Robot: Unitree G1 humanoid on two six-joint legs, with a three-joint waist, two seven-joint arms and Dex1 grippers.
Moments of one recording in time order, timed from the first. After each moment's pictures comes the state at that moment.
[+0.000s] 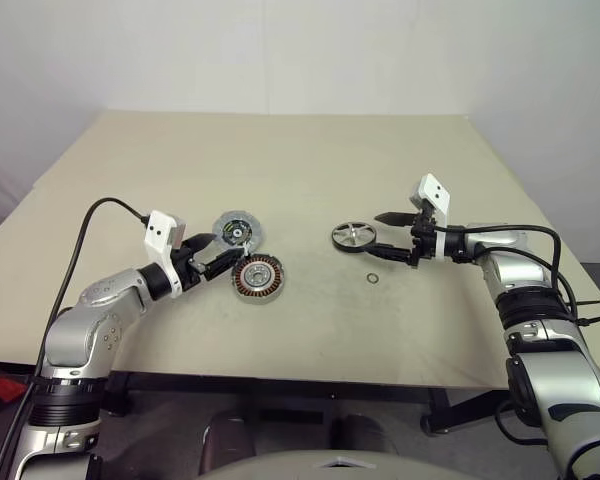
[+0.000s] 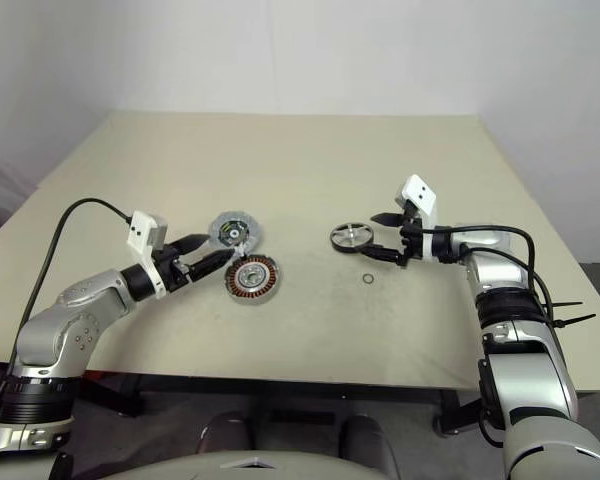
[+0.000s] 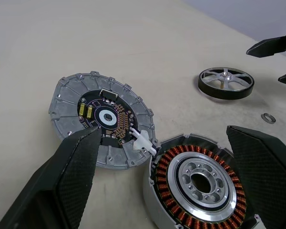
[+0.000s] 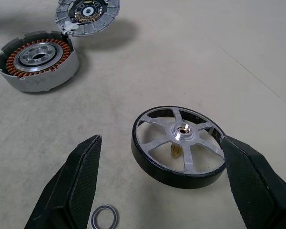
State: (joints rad) left arm -0.18 0.50 0.15 -0.16 -0.57 0.63 -0.67; right arm -0.66 -0.57 0.02 0.64 0.18 0.11 1.25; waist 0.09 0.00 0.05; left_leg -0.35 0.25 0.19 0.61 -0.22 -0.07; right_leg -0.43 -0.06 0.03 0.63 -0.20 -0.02
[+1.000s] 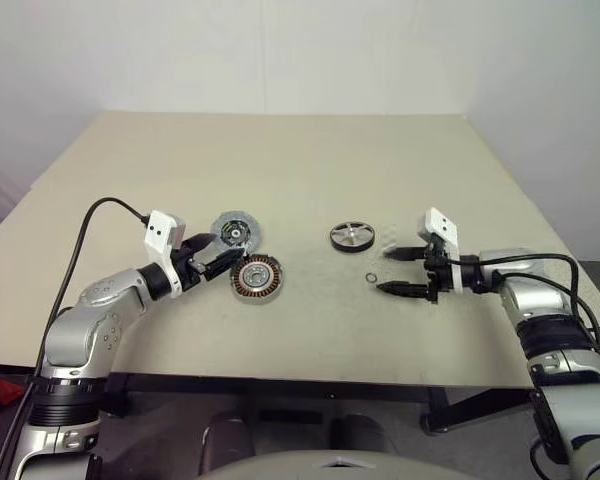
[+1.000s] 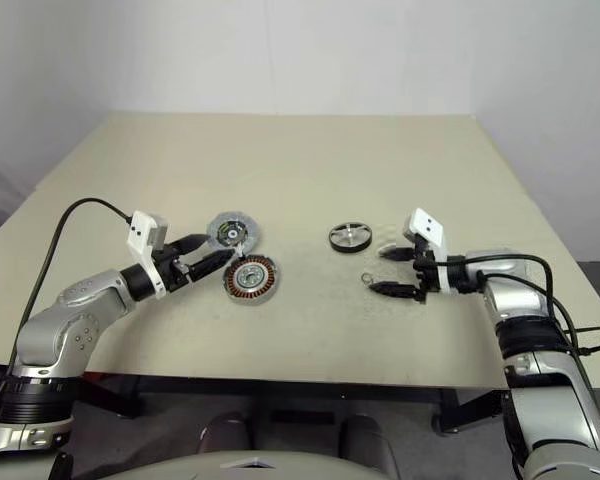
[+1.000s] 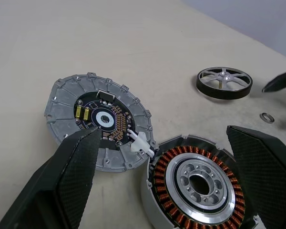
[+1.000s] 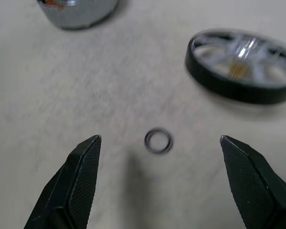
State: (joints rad) left arm -0.18 0.50 0.14 -0.16 -0.57 0.63 -0.68; right arm -0.48 -0.66 0.06 0.52 0.17 0.17 1.36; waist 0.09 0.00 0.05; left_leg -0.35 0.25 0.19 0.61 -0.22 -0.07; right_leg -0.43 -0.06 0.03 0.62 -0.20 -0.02
